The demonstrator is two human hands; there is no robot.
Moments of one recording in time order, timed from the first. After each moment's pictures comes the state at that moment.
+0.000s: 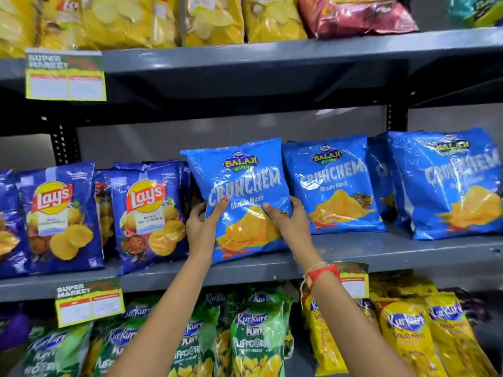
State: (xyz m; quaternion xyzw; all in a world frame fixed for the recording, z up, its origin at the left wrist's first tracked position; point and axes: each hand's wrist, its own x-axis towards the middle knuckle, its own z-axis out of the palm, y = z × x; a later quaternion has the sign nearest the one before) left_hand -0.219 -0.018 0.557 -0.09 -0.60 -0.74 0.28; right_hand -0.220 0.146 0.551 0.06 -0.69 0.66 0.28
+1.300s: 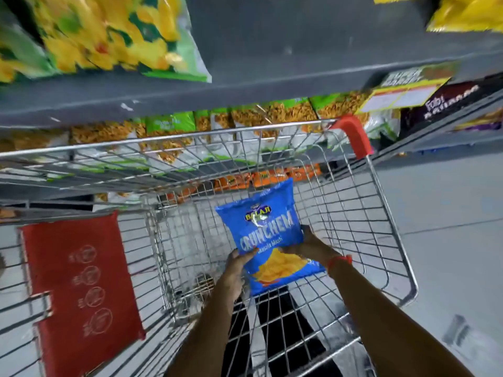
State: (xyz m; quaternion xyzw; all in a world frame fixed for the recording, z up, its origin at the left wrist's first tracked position) left_hand 0.024 0.083 -0.114 0.38 -0.52 -0.66 -0.38; right_hand 0.011 0.285 -0.125 -0.32 -0.71 0.48 -0.40
